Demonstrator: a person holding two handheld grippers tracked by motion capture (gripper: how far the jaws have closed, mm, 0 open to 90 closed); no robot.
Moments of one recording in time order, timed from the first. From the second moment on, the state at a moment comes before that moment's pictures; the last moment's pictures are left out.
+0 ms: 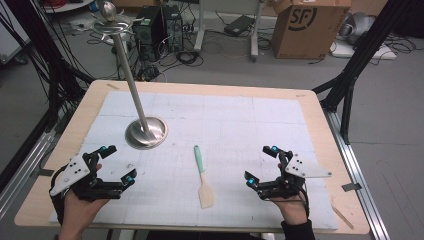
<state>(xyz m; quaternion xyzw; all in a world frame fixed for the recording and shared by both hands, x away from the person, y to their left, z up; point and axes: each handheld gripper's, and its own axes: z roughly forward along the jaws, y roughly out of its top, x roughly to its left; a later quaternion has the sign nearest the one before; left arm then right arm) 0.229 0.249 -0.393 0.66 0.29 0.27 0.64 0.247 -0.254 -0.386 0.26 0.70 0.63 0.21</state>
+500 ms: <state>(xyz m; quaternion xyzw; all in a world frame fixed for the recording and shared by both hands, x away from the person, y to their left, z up) 0.229 0.249 -0.392 0.66 0.30 0.27 0.63 0.251 -0.244 -0.388 0.27 0.71 0.63 0.20</state>
